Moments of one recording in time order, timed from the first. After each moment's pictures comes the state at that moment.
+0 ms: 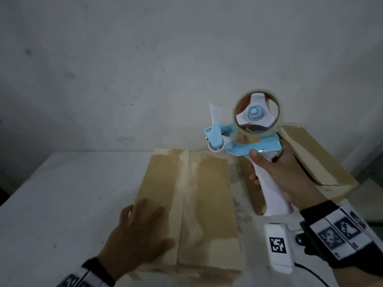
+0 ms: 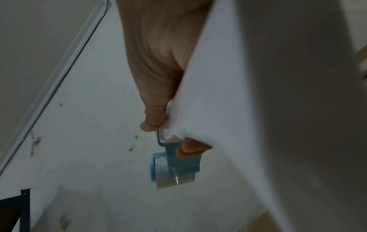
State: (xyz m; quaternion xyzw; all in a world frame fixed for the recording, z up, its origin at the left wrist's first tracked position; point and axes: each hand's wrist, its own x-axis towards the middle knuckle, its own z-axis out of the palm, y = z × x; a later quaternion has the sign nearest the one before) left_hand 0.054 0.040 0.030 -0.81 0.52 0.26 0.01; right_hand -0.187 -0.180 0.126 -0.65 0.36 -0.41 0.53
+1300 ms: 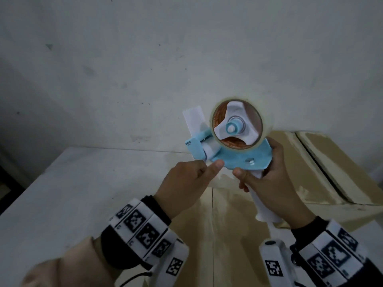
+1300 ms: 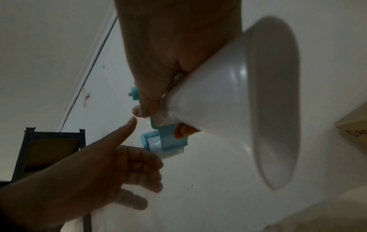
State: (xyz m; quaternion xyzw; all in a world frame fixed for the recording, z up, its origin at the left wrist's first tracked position) left_hand 0.036 -0.054 0.132 -0.73 0.56 0.17 -0.36; right_hand -0.113 -0.156 0.112 -0.69 0.20 -0.45 0.52
